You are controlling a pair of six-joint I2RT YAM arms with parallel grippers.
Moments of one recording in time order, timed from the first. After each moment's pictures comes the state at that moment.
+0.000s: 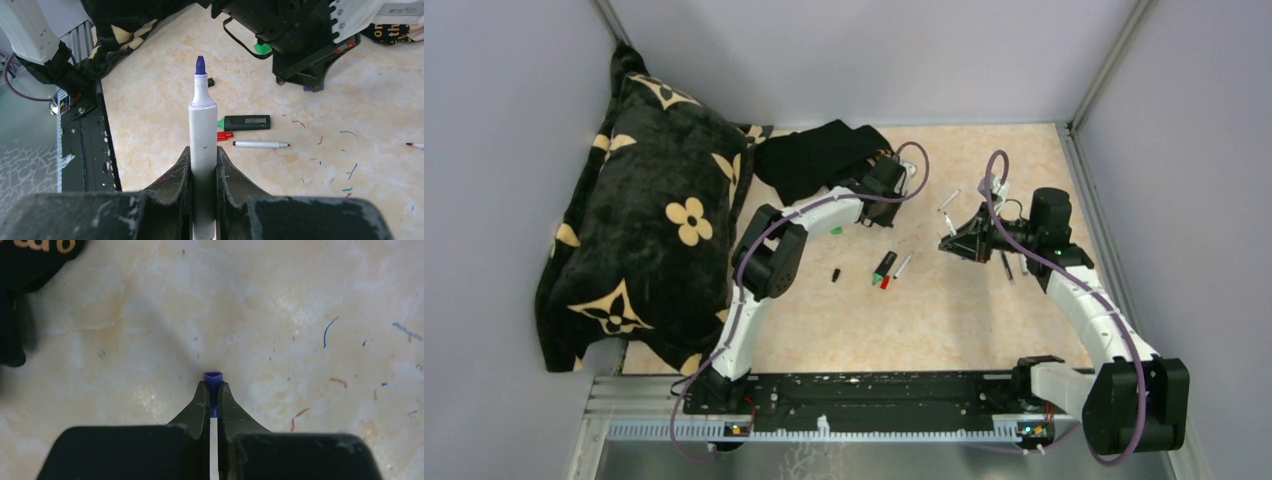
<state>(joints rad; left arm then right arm) -0.69 2.28 1.77 -0.37 -0.07 -0.10 0.06 1.08 0.70 -0.09 -1.10 -0.12</state>
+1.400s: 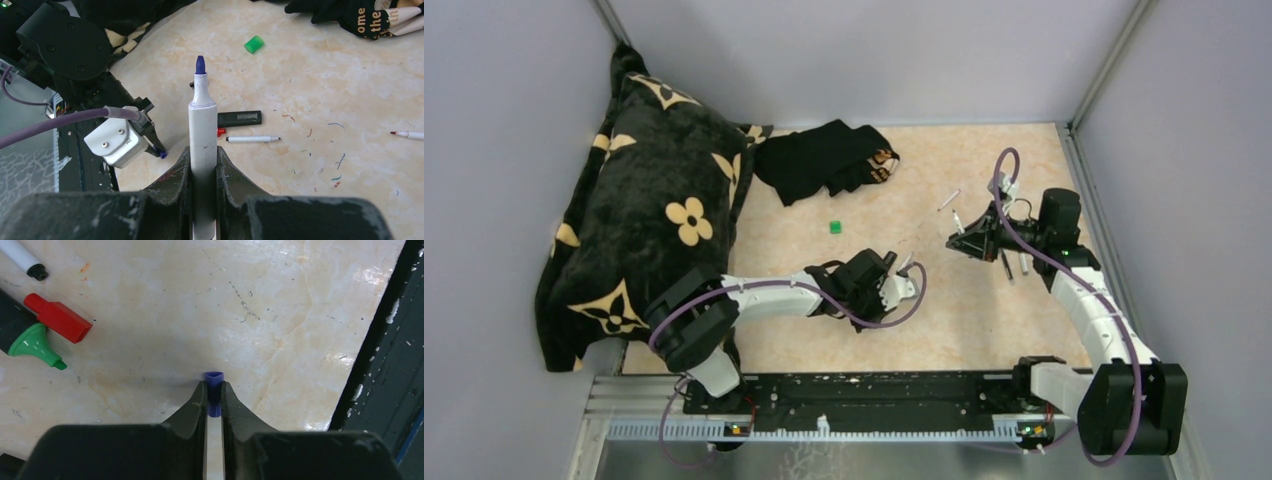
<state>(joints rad) -1.01 1.60 0.83 -0.20 0.26 0.23 0.01 1.07 0.70 -0.12 -1.13 -0.14</state>
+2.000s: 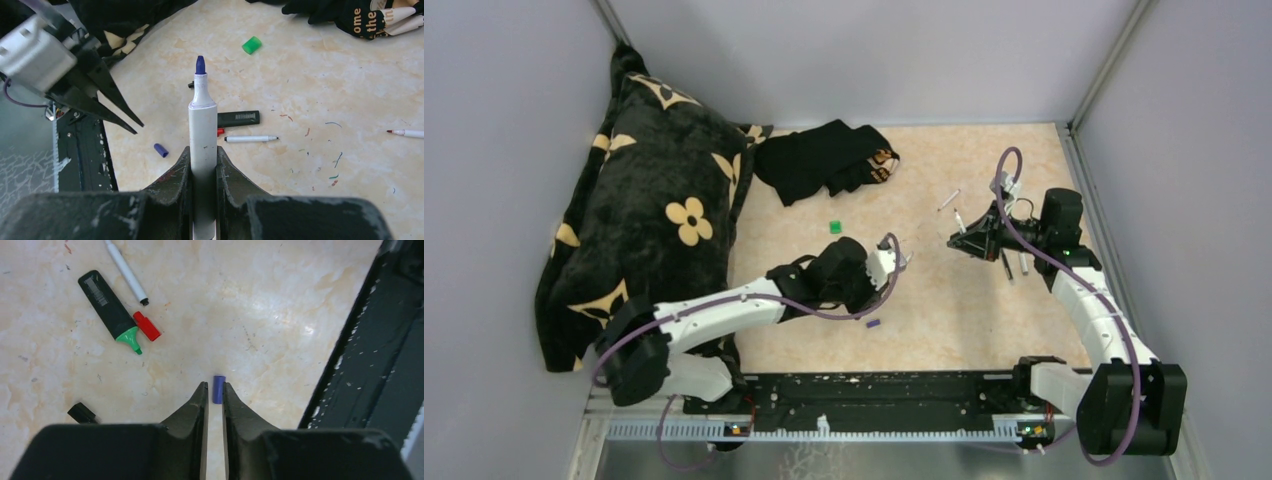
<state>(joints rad) -1.01 1.36 0.84 -0.22 0.13 0.08 -0.02 1.07 0.70 -0.12 -1.14 -0.14</state>
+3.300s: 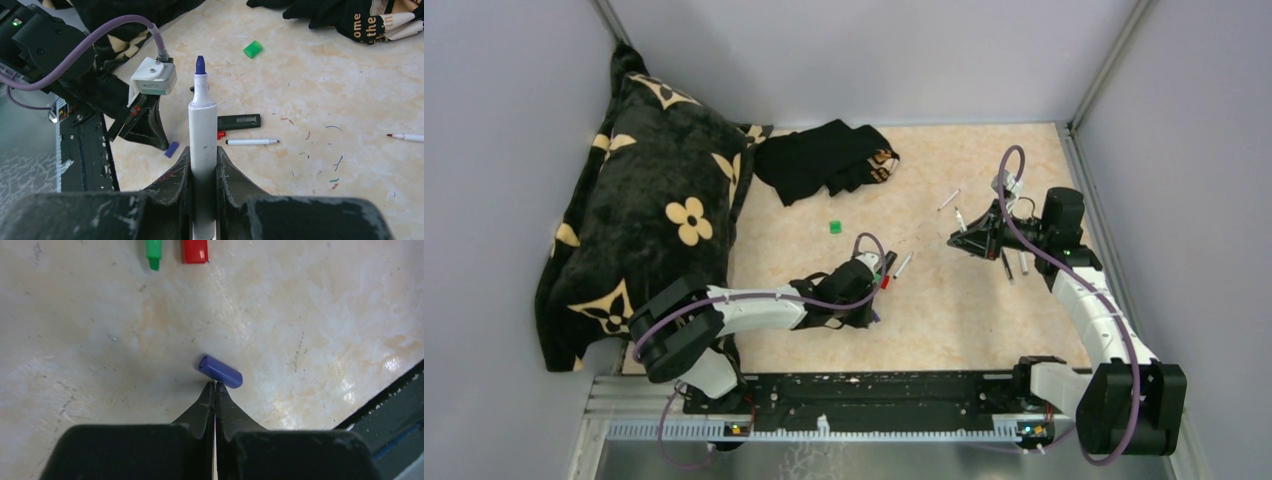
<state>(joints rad) -1.01 1.51 0.66 -0.03 -0.03 -0.58 -0.02 1.07 0.70 -0.09 -1.15 -0.11</state>
